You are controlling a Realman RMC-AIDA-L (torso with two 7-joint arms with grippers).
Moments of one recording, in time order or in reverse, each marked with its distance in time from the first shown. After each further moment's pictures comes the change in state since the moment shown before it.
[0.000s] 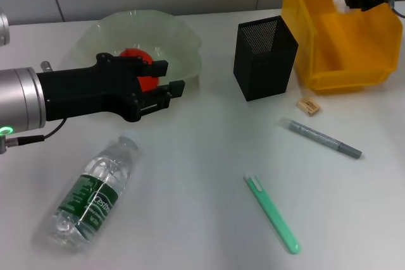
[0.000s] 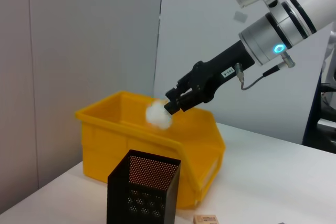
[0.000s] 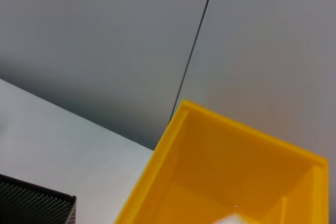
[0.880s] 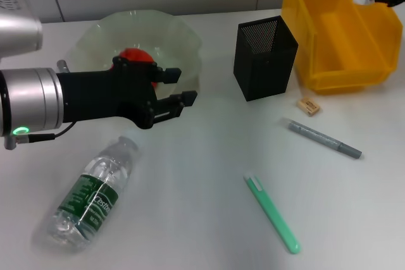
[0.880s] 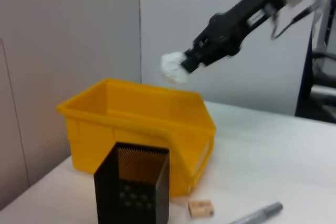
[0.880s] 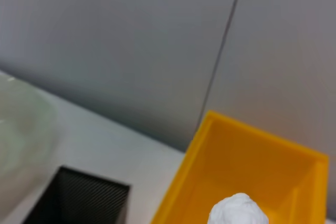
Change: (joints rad) left arm -0.014 -0.003 0.055 0.058 0.080 -0.018 -0.024; right arm -0.122 0.008 0.000 -0.344 0.105 -0.270 0.048
